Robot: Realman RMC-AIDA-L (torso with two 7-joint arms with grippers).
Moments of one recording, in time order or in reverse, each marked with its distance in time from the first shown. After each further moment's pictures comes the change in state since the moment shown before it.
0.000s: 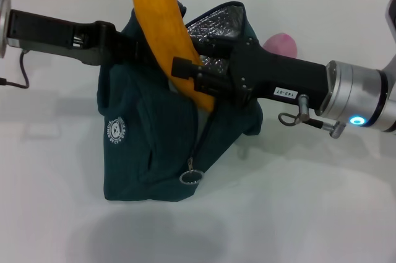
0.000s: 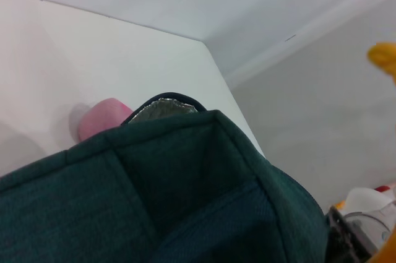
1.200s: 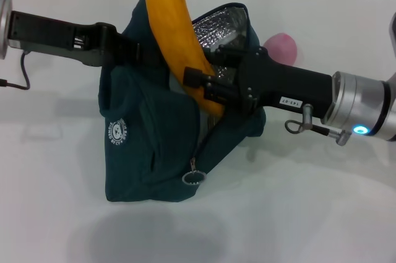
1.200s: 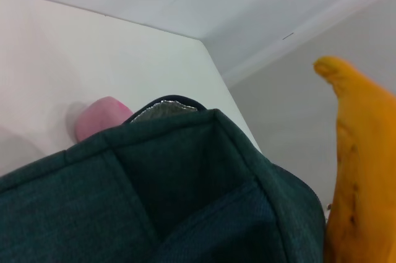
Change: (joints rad) left arm 0.000 -0.003 0.000 0.000 0.000 0.004 0.006; right arm -0.011 0.000 -0.015 0.053 0.017 0.017 -0.064
